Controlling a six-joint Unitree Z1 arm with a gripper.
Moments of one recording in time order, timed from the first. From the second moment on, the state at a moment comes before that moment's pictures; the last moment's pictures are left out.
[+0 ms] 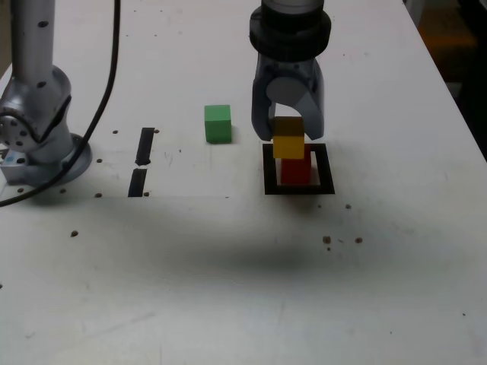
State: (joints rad) arm -0.14 1.89 -1.45 1.14 0.08 -0.01
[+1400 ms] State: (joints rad) arm -0.14 1.81 -1.43 1.23 0.21 -0.02
